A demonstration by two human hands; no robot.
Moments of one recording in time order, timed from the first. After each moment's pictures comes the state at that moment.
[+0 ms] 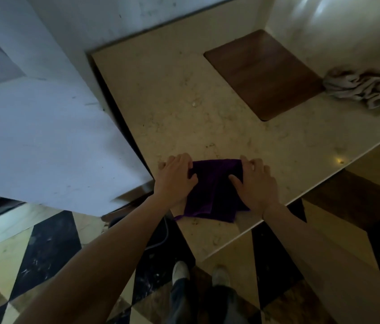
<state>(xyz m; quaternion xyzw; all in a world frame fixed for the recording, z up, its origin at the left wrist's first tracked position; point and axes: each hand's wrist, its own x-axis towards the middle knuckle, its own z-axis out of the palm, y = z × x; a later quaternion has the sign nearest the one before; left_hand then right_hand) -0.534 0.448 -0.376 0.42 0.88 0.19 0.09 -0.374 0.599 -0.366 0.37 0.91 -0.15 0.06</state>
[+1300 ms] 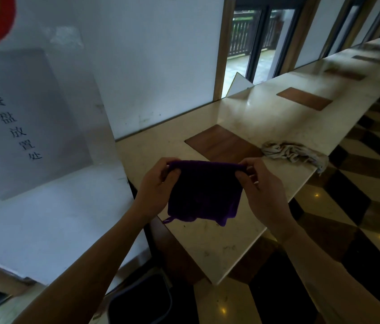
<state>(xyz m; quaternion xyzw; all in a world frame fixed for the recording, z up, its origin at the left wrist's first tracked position) -0.545 0.349 -0.130 0.47 0.67 0.56 0.13 -0.347 0.479 -0.119 0.34 0.82 -0.30 -0.36</state>
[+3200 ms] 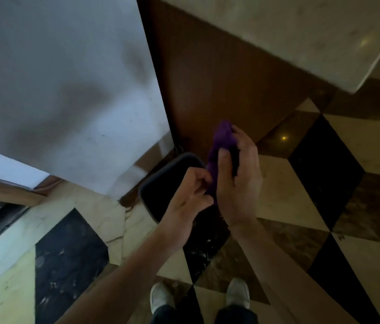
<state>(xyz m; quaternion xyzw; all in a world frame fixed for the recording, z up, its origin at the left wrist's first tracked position) -0.524 0.111 -0.546 0.34 0.52 0.58 0.52 -0.434 0.200 -0.549 0.42 0.73 -0.29 -0.47</state>
